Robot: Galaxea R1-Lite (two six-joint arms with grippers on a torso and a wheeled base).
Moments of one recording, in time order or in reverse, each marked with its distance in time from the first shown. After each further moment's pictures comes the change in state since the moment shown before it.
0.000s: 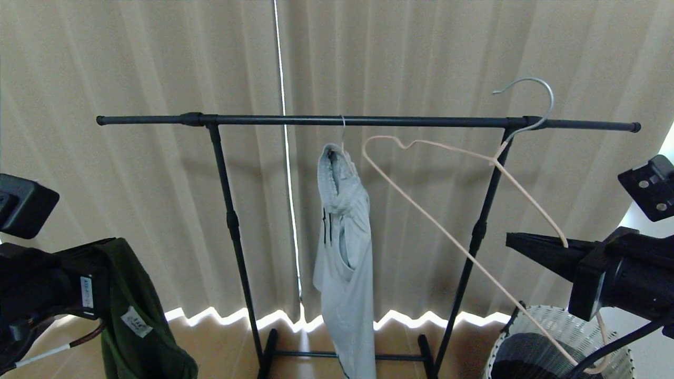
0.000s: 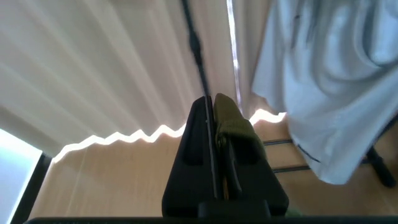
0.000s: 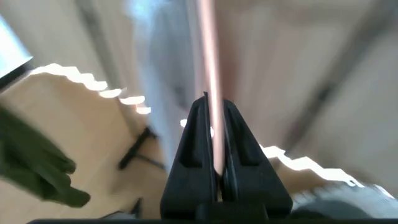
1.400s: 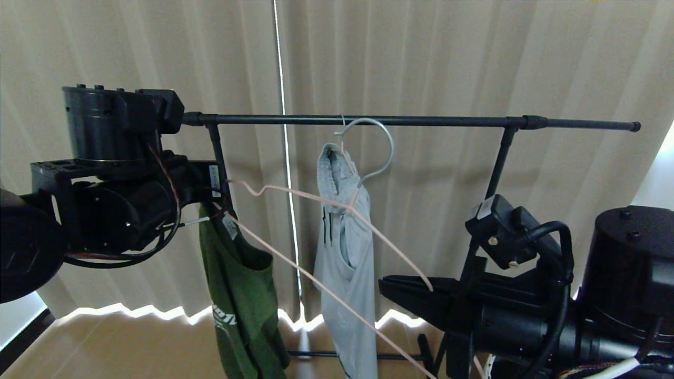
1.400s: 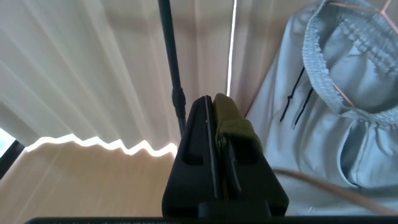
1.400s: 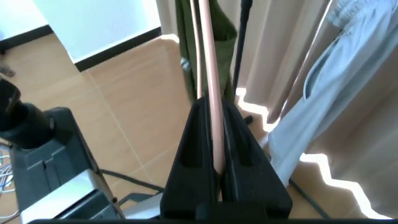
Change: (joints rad) left arm -0.196 0.487 -0.504 -0.001 0.329 -0.238; right arm 0.357 0.310 -0.018 -0.310 0.098 0.059
